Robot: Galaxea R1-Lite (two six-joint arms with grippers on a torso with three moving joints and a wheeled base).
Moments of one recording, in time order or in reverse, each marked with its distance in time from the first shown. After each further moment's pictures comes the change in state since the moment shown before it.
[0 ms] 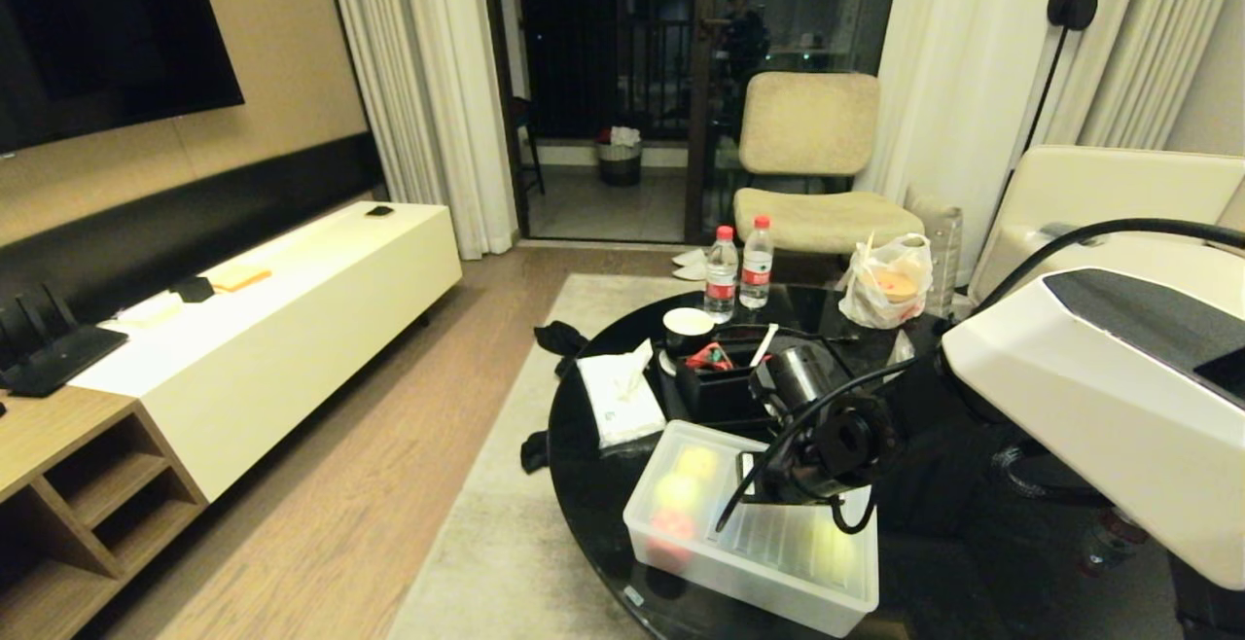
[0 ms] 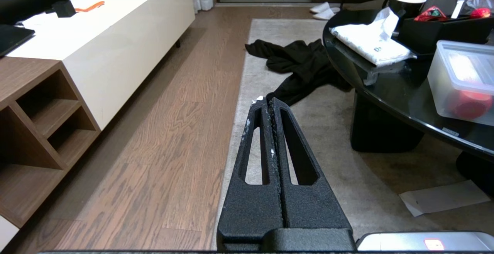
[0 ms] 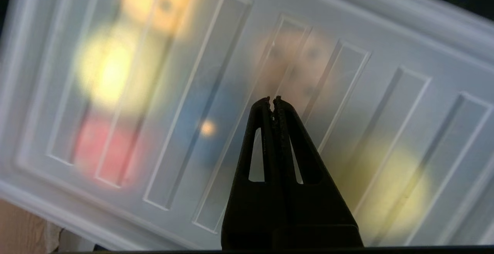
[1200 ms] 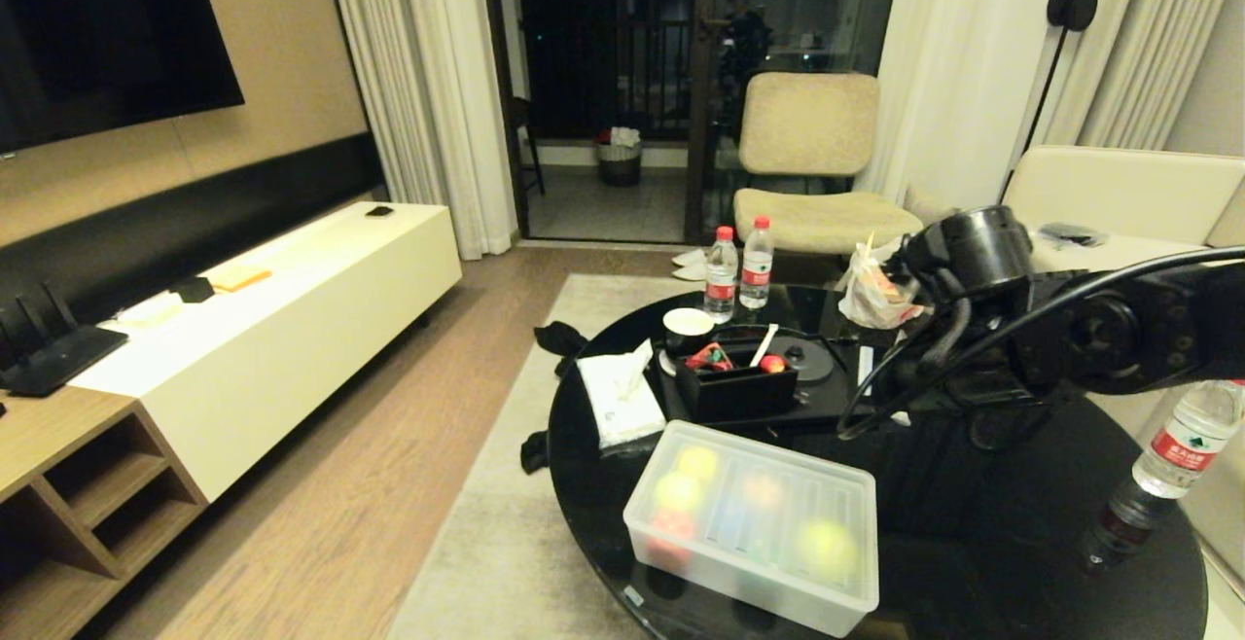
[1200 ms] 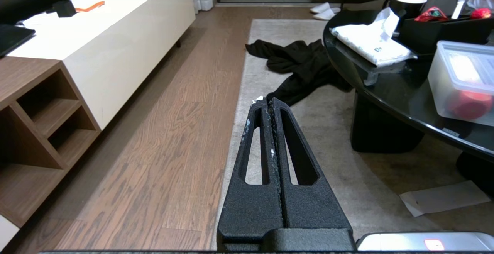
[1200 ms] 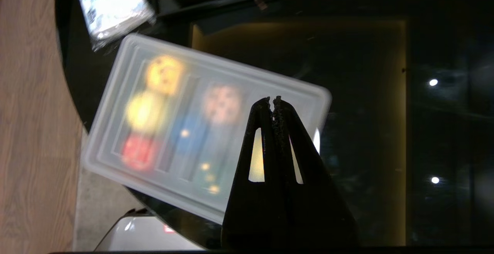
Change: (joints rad) left arm 0.000 0.000 0.000 0.000 0.000 0.000; right arm -0.186 -0.413 -0.003 0.175 0.023 -0.057
